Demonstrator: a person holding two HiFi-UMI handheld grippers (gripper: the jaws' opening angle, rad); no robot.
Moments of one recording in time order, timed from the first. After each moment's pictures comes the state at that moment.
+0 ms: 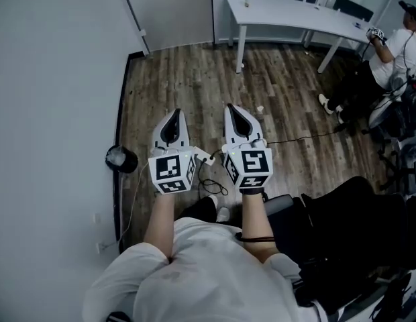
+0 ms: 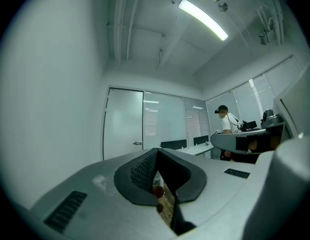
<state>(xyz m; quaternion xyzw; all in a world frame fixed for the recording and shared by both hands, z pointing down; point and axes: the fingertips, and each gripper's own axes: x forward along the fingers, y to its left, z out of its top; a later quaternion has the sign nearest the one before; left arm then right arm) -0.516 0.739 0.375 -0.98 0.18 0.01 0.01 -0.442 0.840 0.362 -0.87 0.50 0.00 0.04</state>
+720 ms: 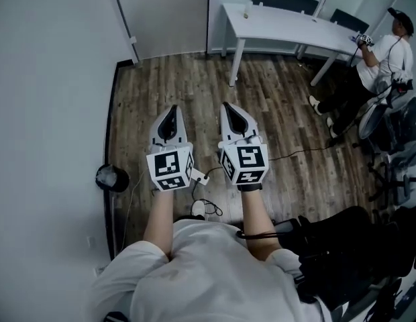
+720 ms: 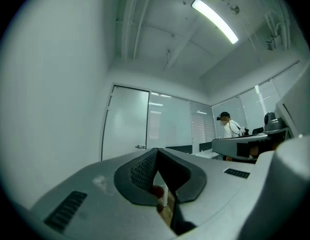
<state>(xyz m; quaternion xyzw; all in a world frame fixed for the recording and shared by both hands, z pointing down) -0.413 0.600 0.368 -0.98 0.18 0.04 -0.01 -0.342 0.700 0.358 -0.87 0.49 0.00 0.00</state>
